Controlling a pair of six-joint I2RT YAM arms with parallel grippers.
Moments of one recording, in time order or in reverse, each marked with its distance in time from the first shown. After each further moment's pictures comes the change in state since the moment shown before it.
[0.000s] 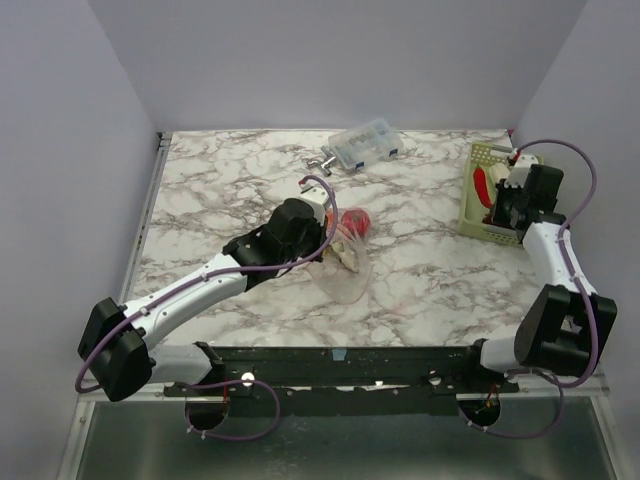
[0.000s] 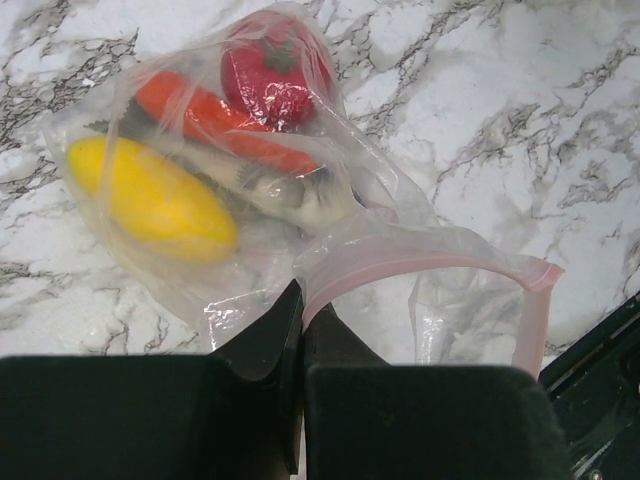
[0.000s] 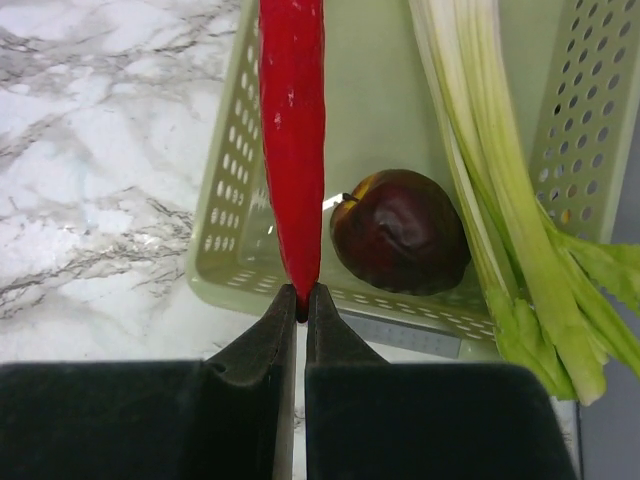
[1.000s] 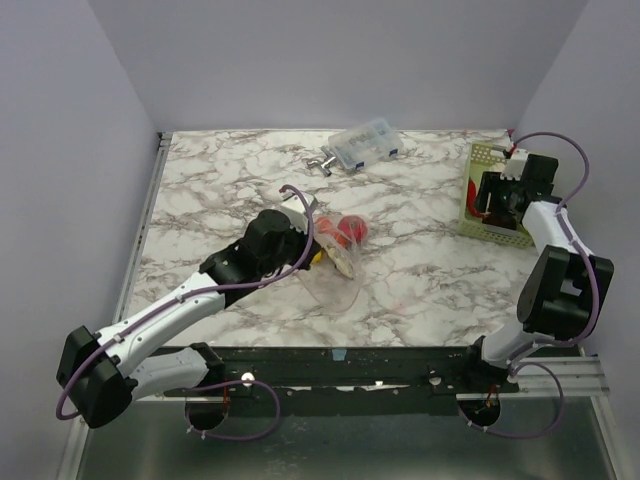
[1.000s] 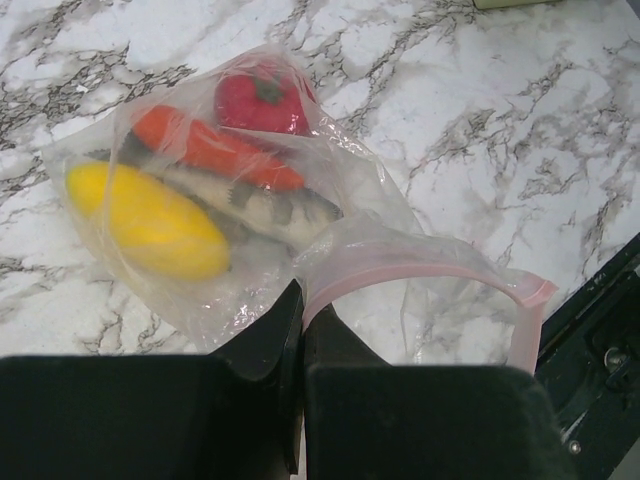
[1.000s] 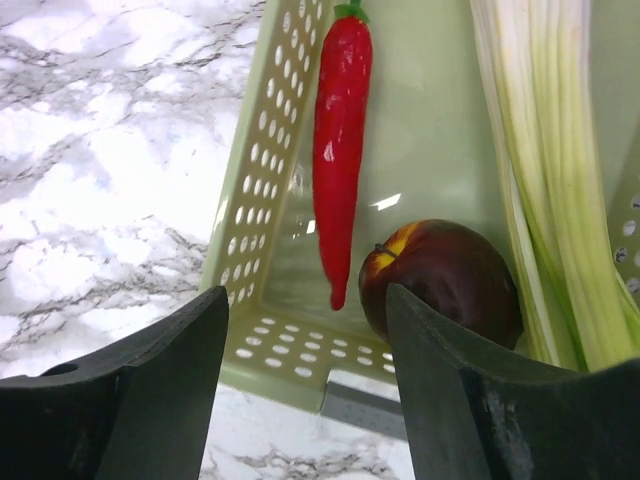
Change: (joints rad) left arm 0.027 -0.170 -0.127 0.058 0.086 0.000; right arm -0.024 0.273 0.151 -0.010 -0.106 0.035
